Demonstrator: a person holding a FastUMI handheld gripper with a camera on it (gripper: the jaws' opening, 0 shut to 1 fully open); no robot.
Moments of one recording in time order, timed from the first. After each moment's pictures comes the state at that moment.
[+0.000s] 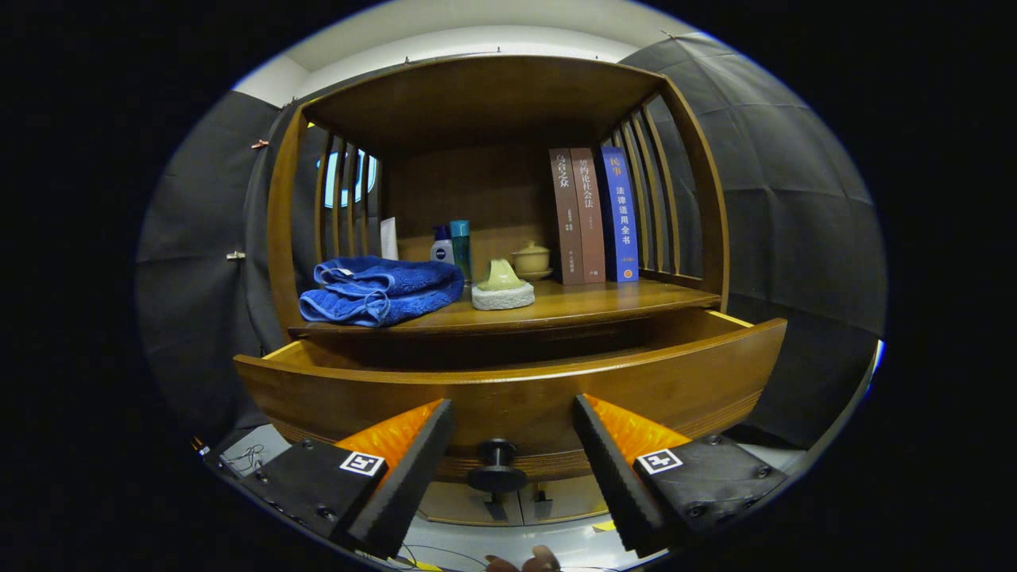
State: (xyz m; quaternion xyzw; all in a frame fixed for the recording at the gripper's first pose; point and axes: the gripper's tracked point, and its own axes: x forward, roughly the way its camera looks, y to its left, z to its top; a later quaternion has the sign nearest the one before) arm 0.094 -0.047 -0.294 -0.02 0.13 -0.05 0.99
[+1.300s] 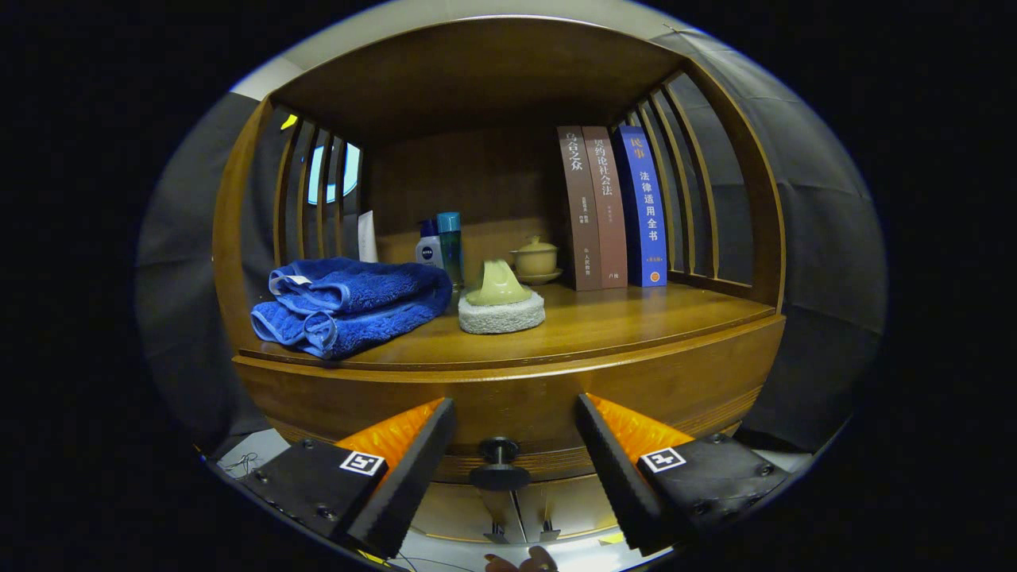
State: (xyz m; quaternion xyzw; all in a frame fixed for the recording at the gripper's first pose) arm 0.172 -0.051 -0.304 -0.02 0.13 -0.05 0.99
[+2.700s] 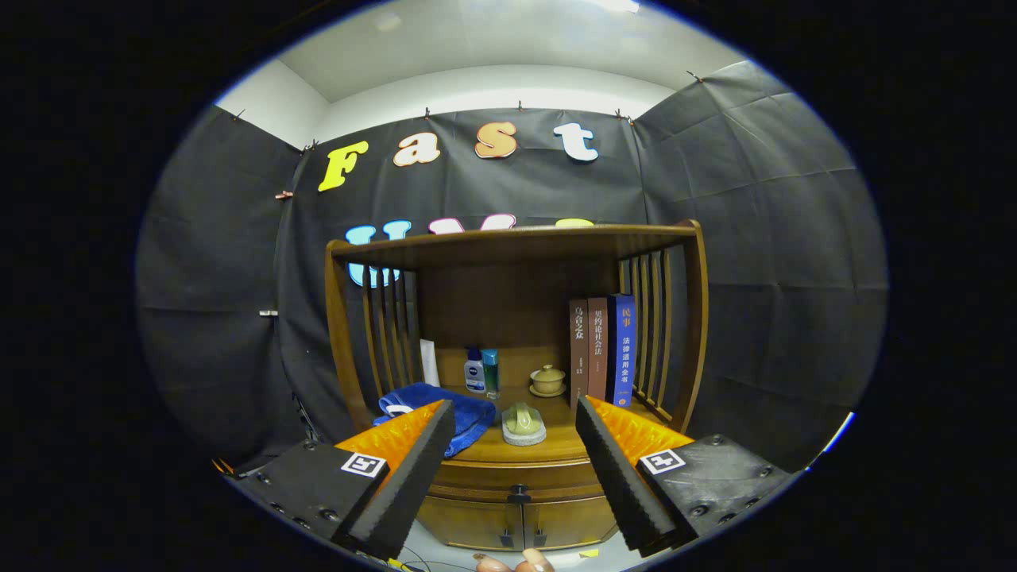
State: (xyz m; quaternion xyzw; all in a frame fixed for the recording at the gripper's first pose) arm 0.042 -0.005 -0.027 -0.03 0.04 0.00 1.00
